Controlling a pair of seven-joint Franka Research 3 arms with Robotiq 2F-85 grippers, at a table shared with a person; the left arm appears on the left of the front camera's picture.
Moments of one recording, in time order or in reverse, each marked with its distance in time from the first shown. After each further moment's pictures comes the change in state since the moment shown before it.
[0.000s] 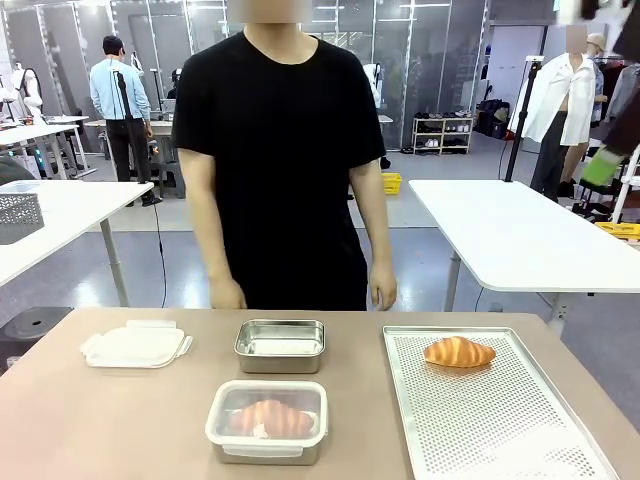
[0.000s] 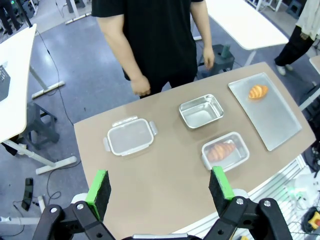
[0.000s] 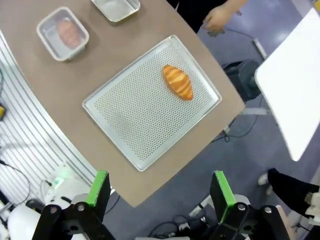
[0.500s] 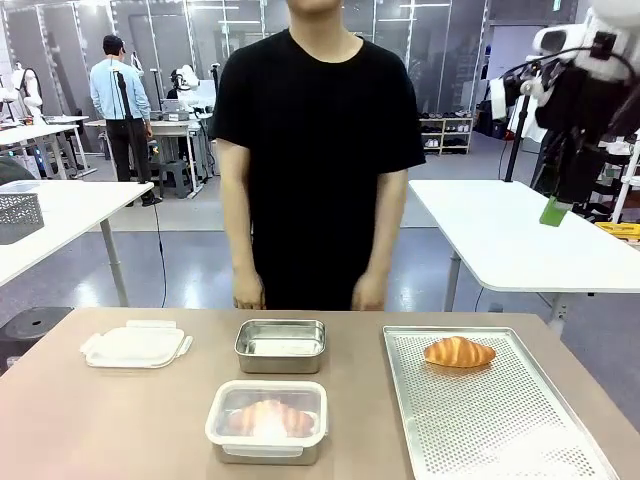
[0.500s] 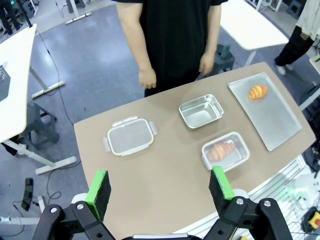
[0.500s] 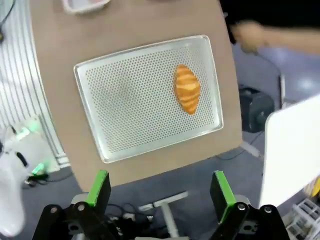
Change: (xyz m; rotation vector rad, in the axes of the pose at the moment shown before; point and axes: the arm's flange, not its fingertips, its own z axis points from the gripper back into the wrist) left arm 0.000 0.000 0.000 0.000 0.000 0.000; right arm 0.044 -0.043 -0.092 0.119 0.100 0.462
